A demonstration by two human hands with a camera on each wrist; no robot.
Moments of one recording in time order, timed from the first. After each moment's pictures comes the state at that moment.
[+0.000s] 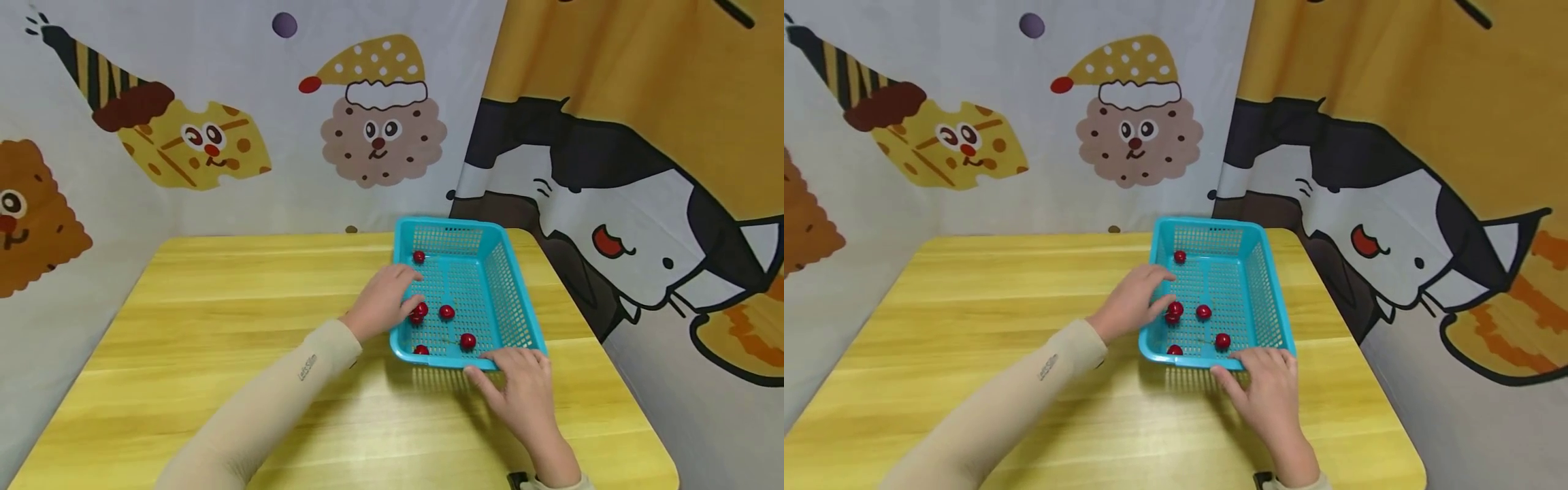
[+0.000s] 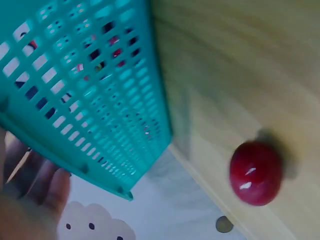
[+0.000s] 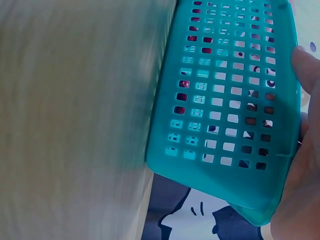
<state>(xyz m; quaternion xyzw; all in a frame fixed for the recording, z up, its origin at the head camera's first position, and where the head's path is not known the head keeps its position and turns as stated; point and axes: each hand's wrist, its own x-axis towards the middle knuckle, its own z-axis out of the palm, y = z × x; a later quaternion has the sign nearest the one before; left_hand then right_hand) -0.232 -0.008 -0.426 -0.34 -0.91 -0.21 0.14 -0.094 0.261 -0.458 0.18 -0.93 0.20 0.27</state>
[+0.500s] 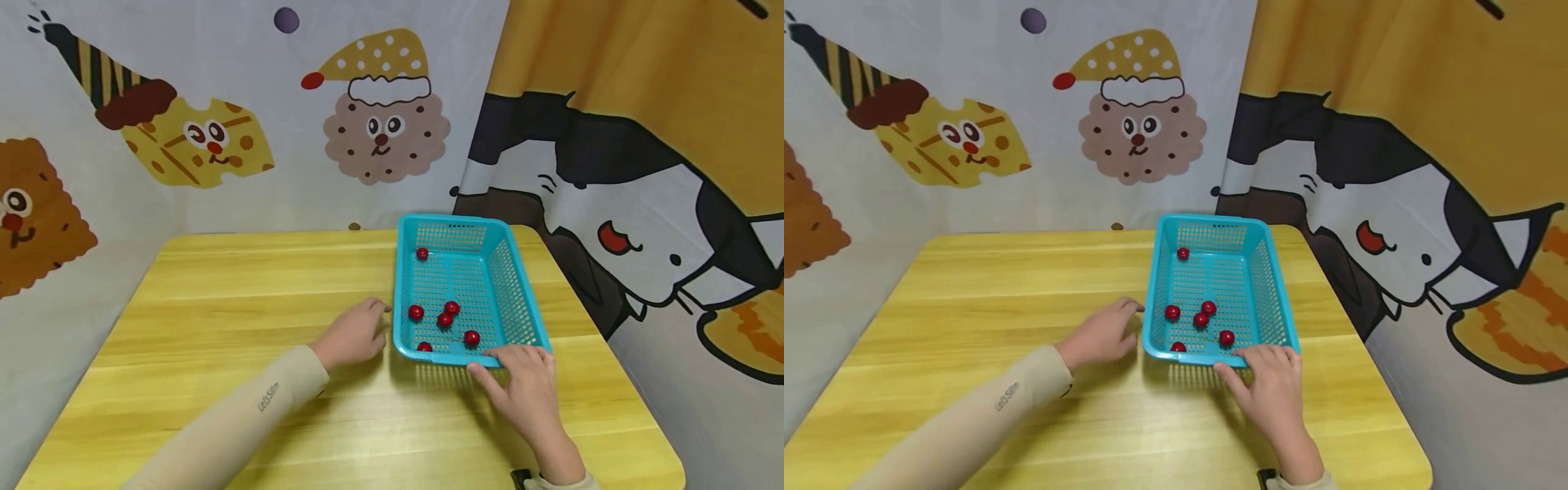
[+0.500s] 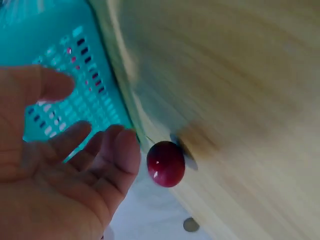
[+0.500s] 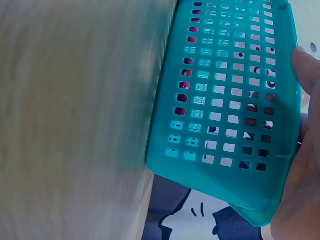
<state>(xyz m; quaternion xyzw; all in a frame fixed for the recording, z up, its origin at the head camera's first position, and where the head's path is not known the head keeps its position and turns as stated) -0.189 -0.055 -0.455 -0.27 -0.94 -0.21 -0.02 -0.093 0.259 -0.456 0.18 -0.93 0.20 0.27</state>
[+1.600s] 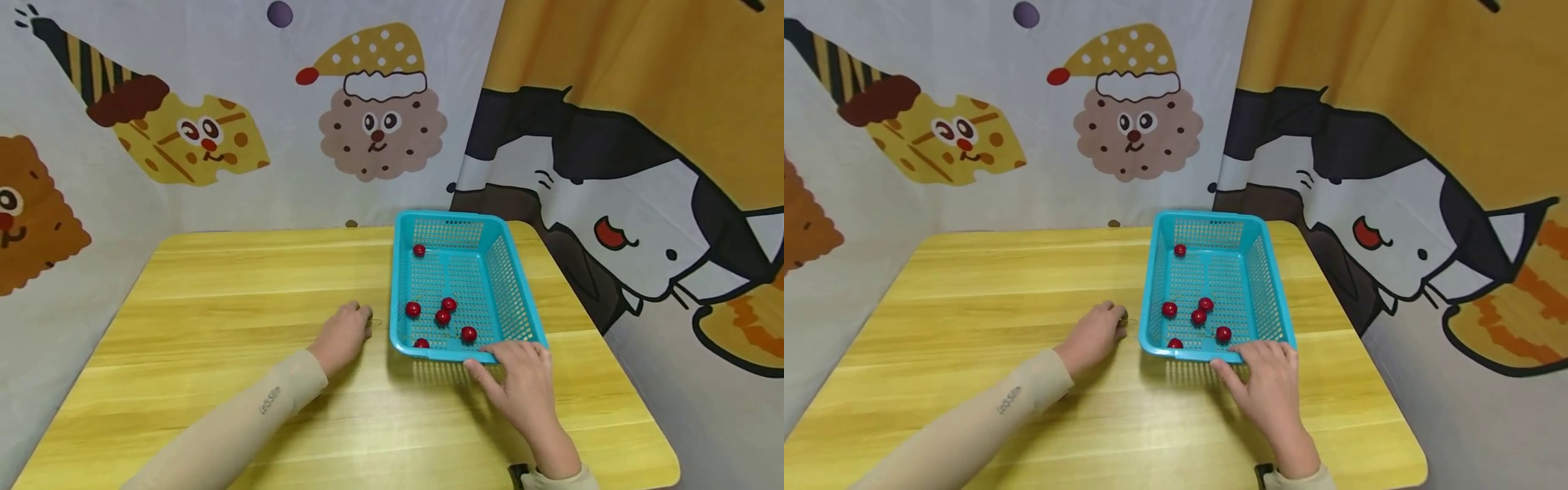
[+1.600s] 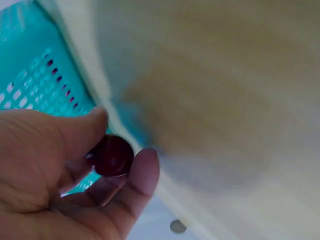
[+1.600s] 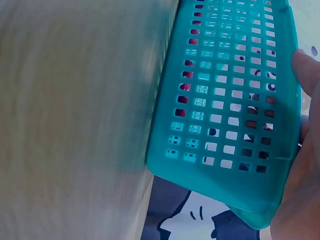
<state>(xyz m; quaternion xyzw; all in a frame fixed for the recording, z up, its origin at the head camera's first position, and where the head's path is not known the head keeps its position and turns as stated) -0.185 -0.066 -0.473 -0.22 -0.96 -0.18 0.04 -0.095 0.258 -0.458 0.18 -0.93 0.19 0.27</state>
